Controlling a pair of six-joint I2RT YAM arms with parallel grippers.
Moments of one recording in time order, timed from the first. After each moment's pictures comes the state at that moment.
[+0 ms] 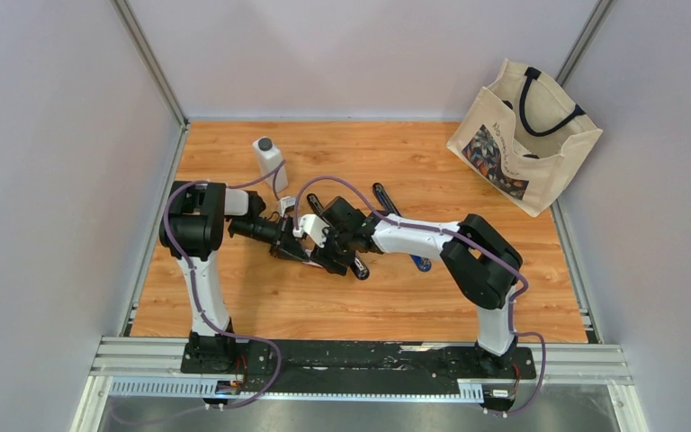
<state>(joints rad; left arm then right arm) -0.07 2.07 1.06 -0.79 1.21 0.27 0.91 1.92 1.27 -0.34 -0.24 -0.36</state>
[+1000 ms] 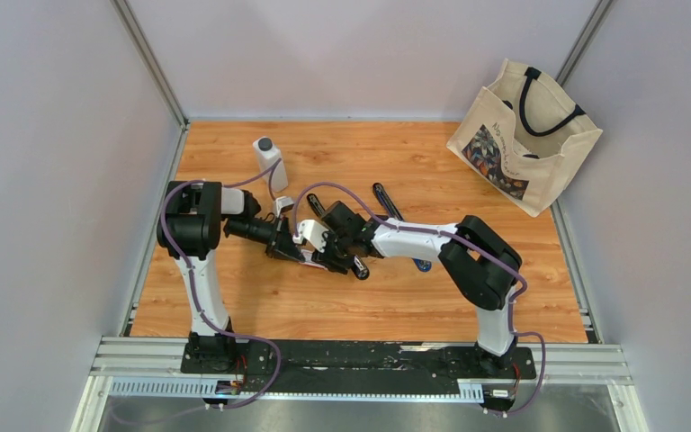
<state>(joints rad) -0.04 2.08 1.08 -0.88 1.22 0.37 0.93 1.93 1.24 -0.29 -0.23 -0.41</state>
